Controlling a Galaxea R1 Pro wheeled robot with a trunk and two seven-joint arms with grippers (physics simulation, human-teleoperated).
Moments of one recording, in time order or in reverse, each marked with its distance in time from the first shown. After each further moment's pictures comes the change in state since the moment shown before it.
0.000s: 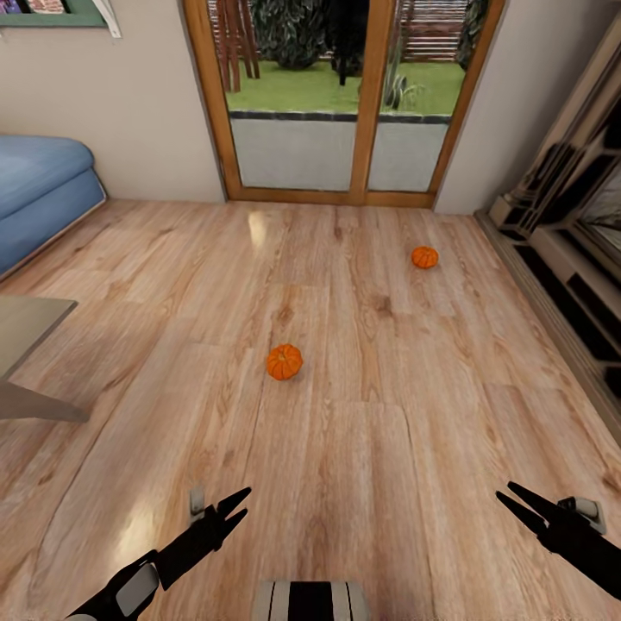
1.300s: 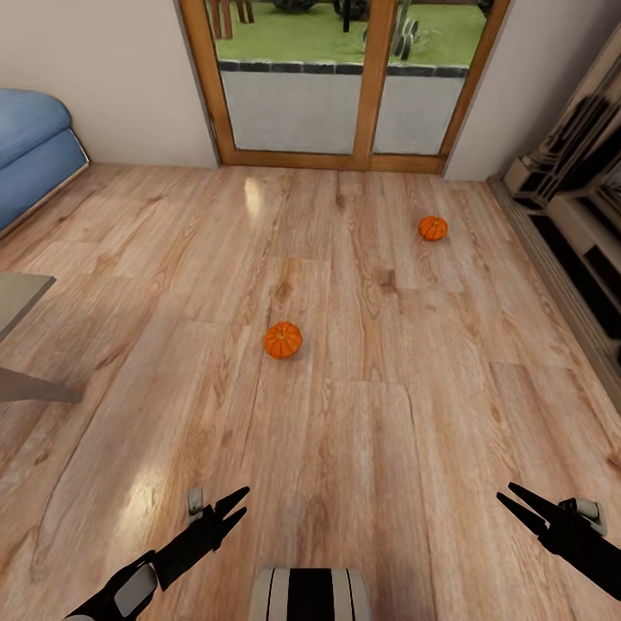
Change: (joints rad) left arm 0.001 0.004 0.002 0.000 0.000 -0.002 -0.031; right arm 0.003 0.002 -0.004 -0.002 0.002 0.004 -0.002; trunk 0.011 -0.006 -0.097
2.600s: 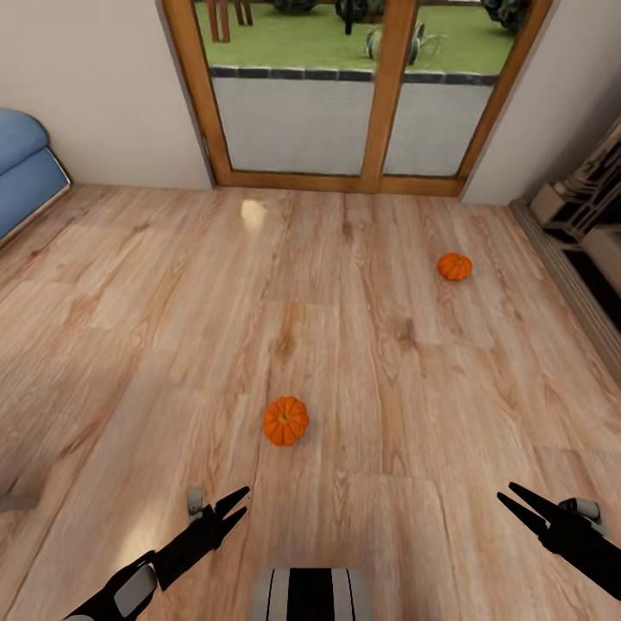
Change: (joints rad) left arm 0.000 0.000 0.000 0.001 0.000 -0.001 -0.002; right arm 0.000 0.000 -0.001 0.000 -0.001 0.000 0.000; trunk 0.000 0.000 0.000
